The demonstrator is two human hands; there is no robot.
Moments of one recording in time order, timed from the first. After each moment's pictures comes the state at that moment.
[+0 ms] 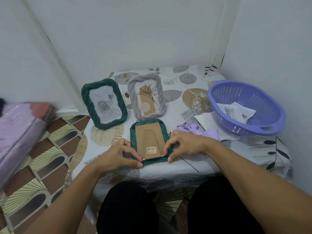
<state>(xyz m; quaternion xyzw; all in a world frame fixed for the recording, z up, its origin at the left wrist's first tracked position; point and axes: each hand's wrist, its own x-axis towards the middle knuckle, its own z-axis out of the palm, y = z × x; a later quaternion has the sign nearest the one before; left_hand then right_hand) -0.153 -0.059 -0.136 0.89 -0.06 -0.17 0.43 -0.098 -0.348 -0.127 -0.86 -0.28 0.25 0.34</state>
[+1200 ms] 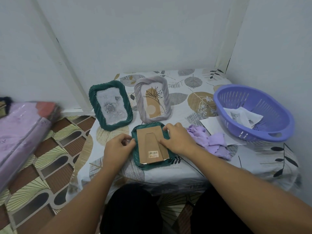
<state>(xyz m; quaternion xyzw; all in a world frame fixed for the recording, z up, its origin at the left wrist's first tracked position) -0.130 -0.058 -0.171 0.90 0.10 0.14 0.39 -0.084 -0.289 -0.143 -0.96 -0.10 0.04 0.27</state>
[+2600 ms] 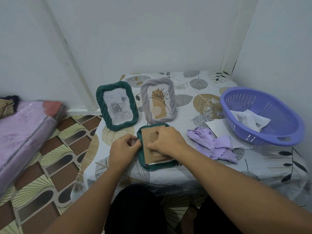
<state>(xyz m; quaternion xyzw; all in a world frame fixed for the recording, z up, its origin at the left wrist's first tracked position) -0.129 -0.057 -0.171 0.90 0.11 0.14 0.39 -0.093 -0.234 -0.119 -0.96 -0.10 0.07 0.25</state>
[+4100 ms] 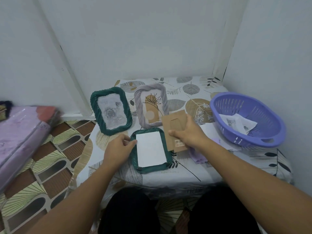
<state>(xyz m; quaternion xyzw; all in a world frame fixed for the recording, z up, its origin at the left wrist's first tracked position) -0.114 -0.060 -0.160 0.93 0.13 0.07 0.35 -0.074 -0.333 -0.108 -0.86 0.02 0.06 0.50</state>
